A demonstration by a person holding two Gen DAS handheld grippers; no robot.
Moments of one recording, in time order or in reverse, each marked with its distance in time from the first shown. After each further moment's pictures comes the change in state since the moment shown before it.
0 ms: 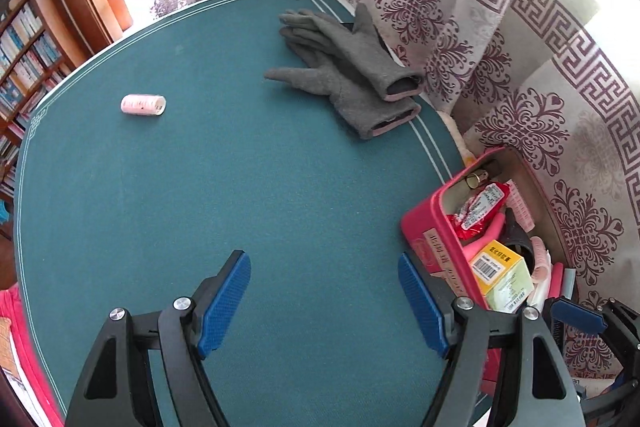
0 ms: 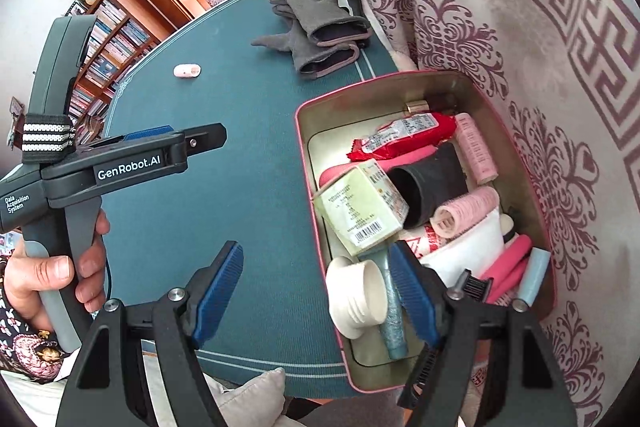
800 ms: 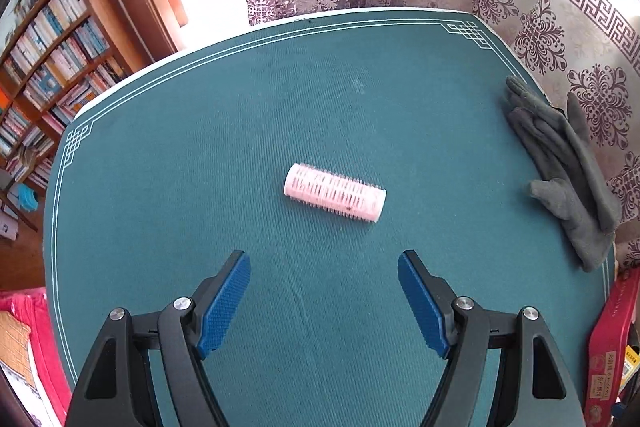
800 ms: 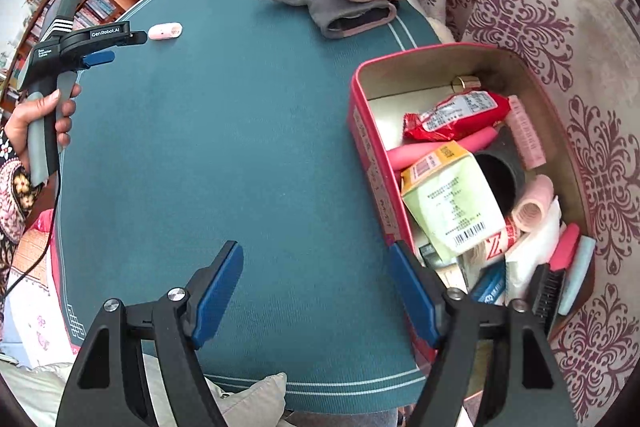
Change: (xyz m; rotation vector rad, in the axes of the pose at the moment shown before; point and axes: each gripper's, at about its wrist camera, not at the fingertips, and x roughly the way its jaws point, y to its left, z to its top) left arm 0.078 0.226 0.115 -0.049 -0.053 0.150; right arm 0.055 0.052 -0.001 0.057 0.104 -0.165
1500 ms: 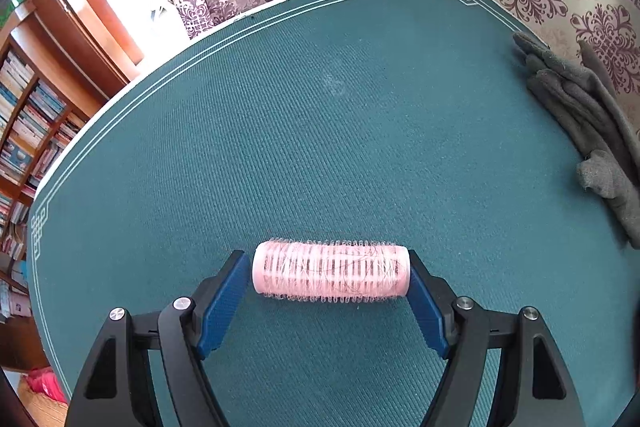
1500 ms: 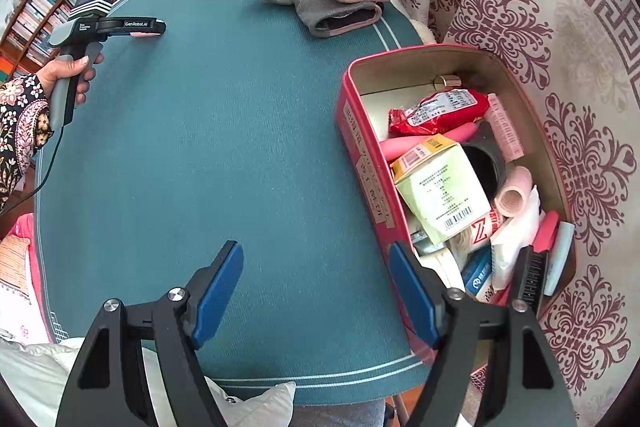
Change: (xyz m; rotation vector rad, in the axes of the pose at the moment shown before) left arm 0.065 0.002 0.034 0.181 0.022 -0.037; right arm -0.002 0.016 -0.001 -0.014 0.006 -0.096
